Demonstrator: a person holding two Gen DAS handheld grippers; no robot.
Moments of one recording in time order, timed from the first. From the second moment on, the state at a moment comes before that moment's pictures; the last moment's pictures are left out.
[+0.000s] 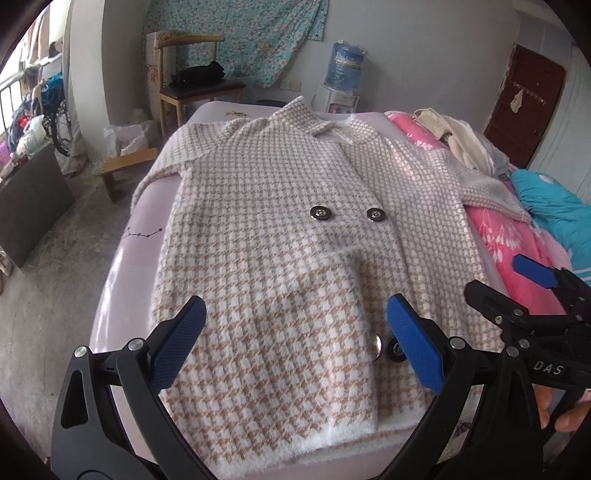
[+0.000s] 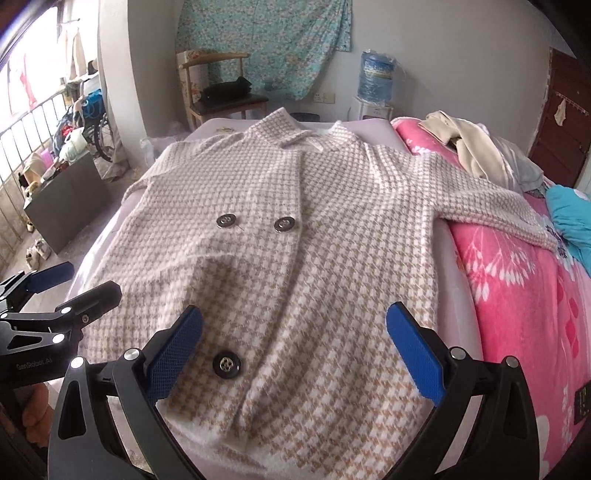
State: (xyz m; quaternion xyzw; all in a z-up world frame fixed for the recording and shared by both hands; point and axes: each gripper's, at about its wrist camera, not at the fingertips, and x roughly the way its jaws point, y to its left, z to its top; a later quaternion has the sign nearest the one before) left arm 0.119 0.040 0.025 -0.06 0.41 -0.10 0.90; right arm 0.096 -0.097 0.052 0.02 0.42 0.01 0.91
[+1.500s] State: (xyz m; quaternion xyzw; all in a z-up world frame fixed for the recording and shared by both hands) left arm 0.398 0.339 -0.257 -0.74 0.45 -0.04 0.50; right arm 0.271 -0.033 -0.011 0.00 0.49 0.10 0.87
